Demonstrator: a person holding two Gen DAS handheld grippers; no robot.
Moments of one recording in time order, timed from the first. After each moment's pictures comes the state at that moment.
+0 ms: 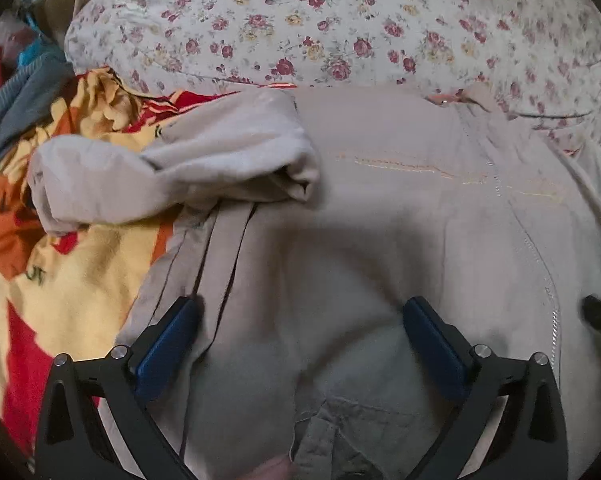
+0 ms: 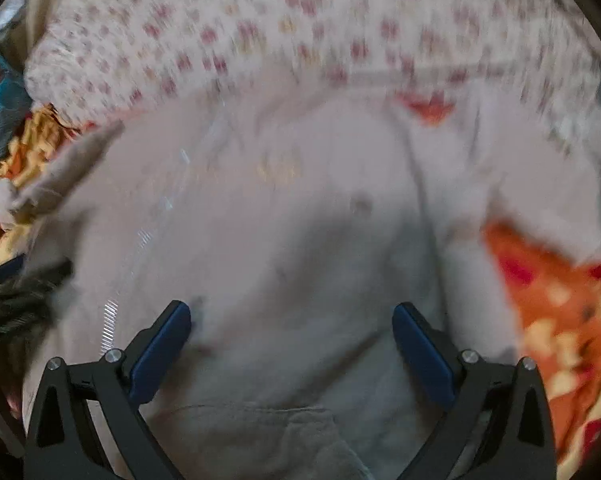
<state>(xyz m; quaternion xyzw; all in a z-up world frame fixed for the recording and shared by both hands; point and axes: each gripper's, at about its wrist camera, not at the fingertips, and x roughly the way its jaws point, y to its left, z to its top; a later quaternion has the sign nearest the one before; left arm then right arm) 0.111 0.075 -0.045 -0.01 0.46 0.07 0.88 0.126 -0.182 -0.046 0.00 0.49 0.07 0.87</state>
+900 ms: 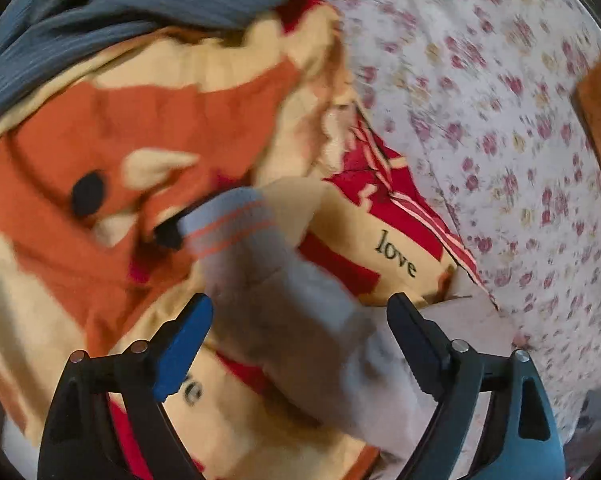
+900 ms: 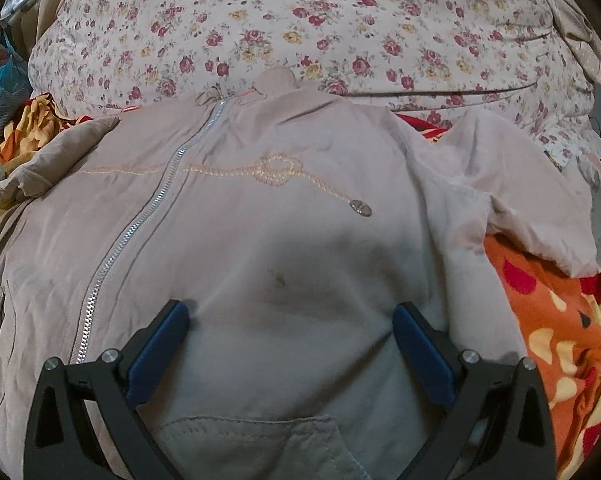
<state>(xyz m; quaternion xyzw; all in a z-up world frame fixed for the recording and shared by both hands) 0.185 0.347 0.018 -0.31 0.48 0.19 0.79 0.119 -0.174 -0.048 -0.03 0.45 0.06 0.89</state>
